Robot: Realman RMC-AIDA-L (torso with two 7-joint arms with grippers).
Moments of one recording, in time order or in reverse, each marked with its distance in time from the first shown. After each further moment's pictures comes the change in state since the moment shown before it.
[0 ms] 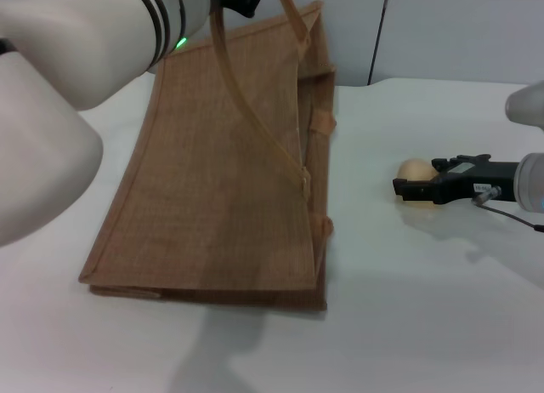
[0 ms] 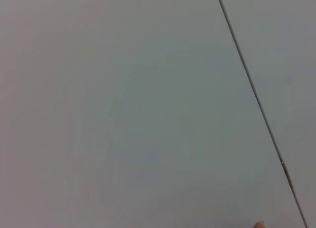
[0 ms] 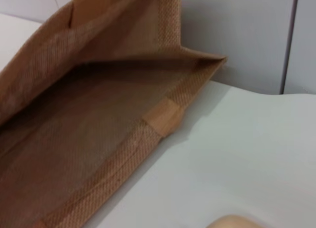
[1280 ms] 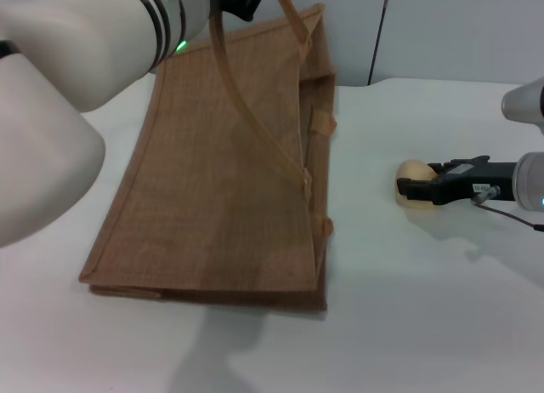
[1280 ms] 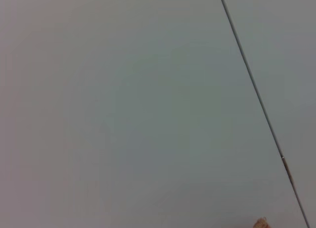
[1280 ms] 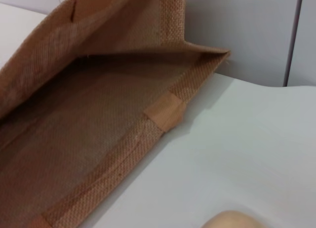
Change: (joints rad) left arm -0.002 -0.002 0.000 -0.012 0.000 0.000 0.000; right arm 0.020 -0.004 0.002 0.015 -0.031 -0.010 0.037
